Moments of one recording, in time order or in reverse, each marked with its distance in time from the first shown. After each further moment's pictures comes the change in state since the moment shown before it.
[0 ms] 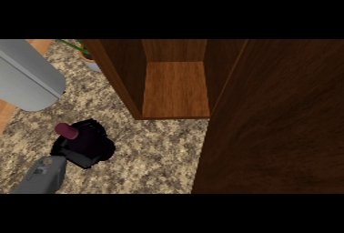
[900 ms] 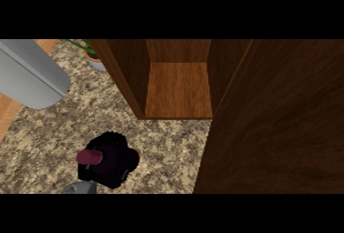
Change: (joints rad) left arm 0.319 -0.262 -0.058 -0.545 0.125 0.197 0.013; right arm 0.050 -0.052 -0.011 -0.001 -0.007 -0.032 -0.063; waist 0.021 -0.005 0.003
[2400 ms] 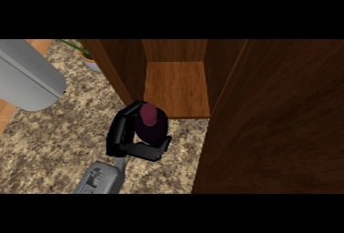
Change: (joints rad) left arm -0.132 -0.037 -0.308 -0.326 0.020 0.535 0.337; right arm 0.108 -0.077 -0.036 -0.009 -0.024 0.019 -0.121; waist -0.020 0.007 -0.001
